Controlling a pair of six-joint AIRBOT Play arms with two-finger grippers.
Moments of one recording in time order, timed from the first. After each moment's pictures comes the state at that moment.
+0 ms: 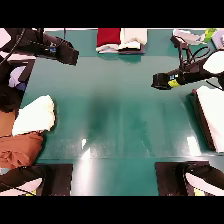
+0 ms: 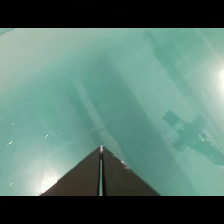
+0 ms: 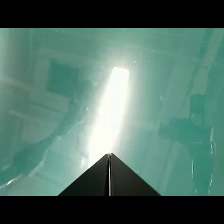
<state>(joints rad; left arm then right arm) -0.44 -1.22 1.72 1.46 -1.21 -1.48 0.24 -1.12 1.29 -1.26 1.21 1.67</state>
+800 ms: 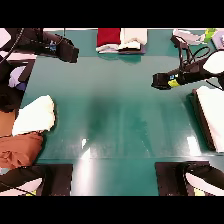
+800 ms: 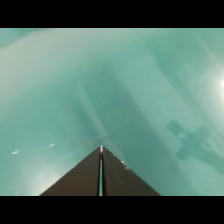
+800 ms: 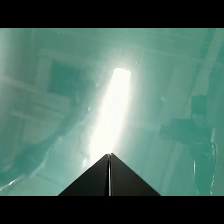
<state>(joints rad) -0.43 -1.22 1.72 1.50 -1.18 -1.48 0.24 -1.12 1.29 -1.25 1.21 1.67</state>
